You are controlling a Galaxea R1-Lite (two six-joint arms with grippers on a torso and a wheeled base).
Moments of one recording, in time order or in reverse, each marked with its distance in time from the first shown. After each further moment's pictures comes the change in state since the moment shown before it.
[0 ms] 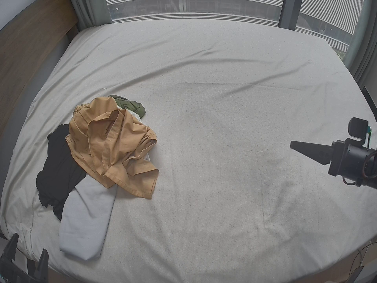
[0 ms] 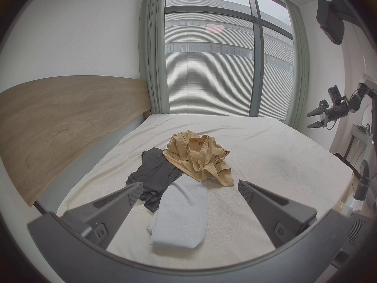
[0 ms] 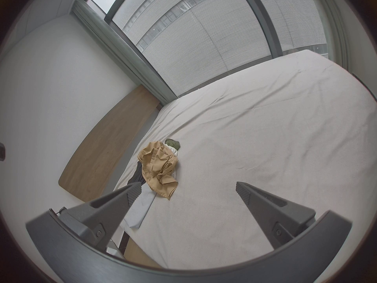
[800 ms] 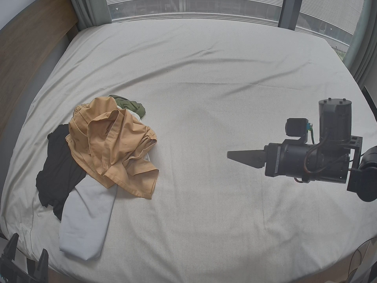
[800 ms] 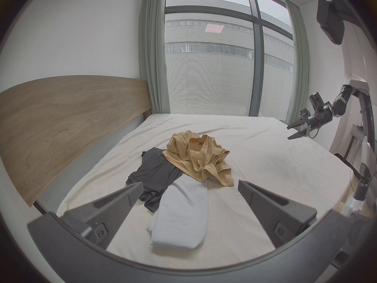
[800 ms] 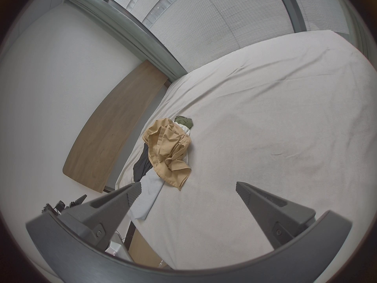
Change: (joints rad) left arm 0.000 0.000 0.000 0.000 0.000 0.000; right arm 0.171 0.354 -0.220 -0.014 0.000 0.023
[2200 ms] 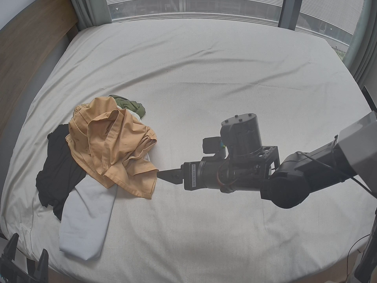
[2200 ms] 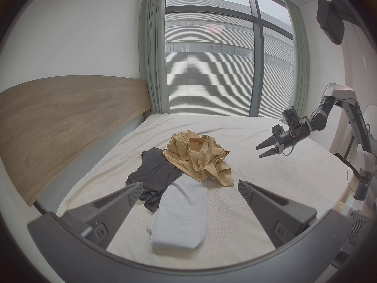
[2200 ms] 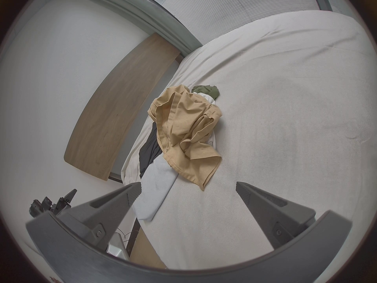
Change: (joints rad) left arm 0.000 0.000 0.000 0.000 0.000 0.000; right arm 0.163 0.442 -0.365 0.002 0.000 0.024
